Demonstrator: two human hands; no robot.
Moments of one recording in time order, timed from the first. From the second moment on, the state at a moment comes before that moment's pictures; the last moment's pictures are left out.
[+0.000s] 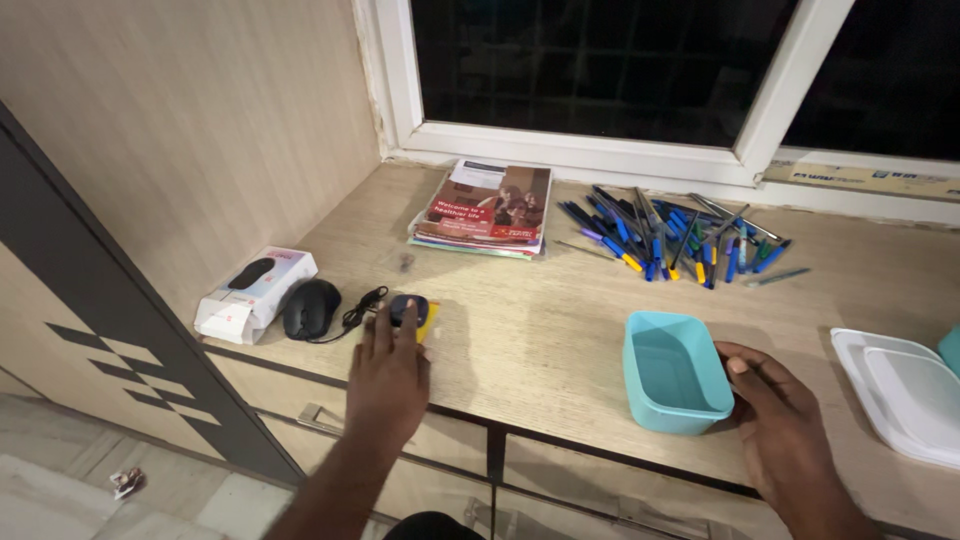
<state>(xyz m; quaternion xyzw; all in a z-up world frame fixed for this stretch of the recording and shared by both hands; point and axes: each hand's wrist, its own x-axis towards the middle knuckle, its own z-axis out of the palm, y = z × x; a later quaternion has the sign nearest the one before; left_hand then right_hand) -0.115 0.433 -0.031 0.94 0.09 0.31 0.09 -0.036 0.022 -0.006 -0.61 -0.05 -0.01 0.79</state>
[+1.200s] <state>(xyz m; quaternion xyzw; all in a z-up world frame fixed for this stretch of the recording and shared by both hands) -0.061 0.347 -0.010 0.95 0.06 0.25 0.19 -0.034 0.026 -0.002 -0.60 -0.03 0.00 0.80</state>
